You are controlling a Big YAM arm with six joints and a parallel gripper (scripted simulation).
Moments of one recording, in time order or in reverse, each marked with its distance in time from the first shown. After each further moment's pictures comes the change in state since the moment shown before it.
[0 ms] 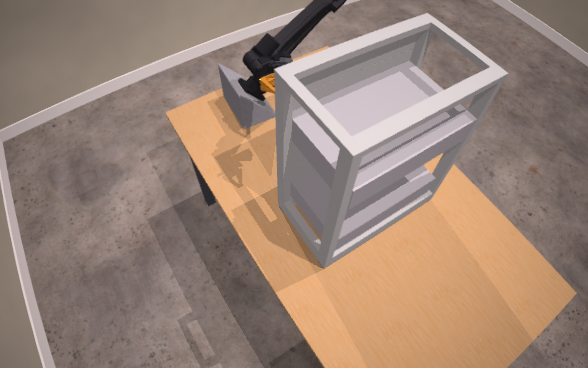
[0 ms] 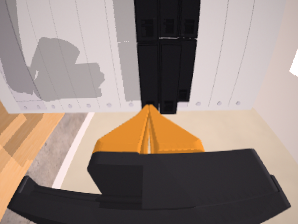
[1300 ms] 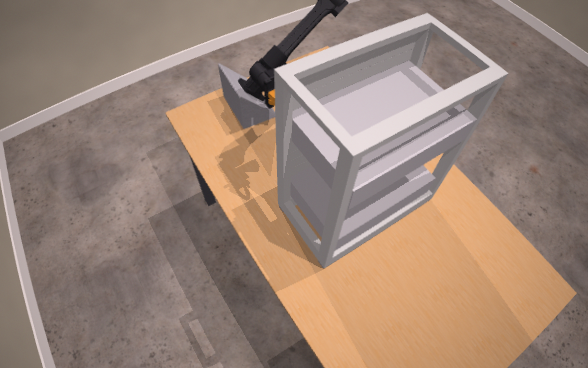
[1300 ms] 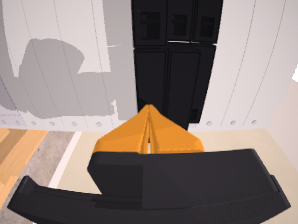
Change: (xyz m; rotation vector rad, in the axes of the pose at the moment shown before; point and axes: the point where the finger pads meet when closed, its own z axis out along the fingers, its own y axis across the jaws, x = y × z) arm 0.005 0.002 0.063 0.013 -0.018 -0.021
